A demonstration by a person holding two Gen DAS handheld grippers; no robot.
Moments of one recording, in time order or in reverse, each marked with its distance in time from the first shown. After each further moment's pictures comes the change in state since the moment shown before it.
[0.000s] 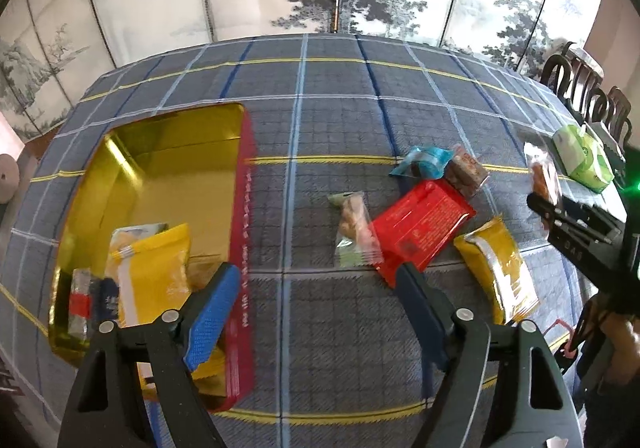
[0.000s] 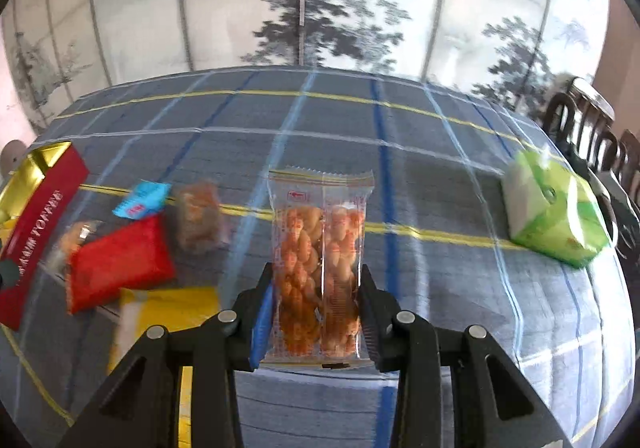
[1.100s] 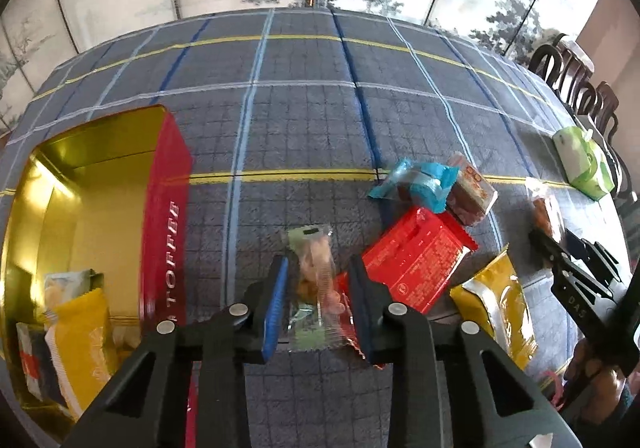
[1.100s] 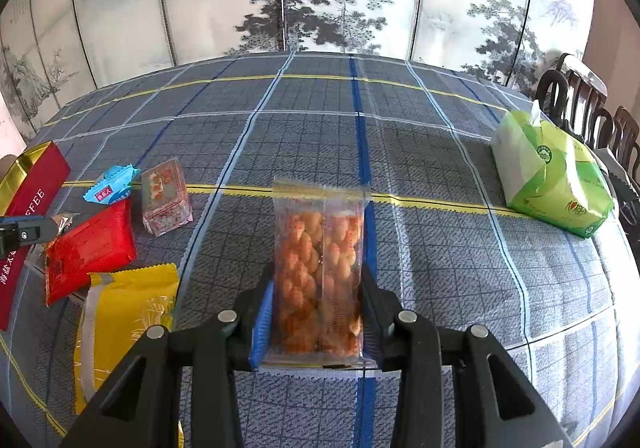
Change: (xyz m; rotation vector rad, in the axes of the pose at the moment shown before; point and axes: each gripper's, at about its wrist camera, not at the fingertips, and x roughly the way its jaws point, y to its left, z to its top) left arm 0.060 -0.014 0.034 0.009 0.091 -0.100; right arm 0.015 -0.016 -0.015 0.050 0.015 -0.006
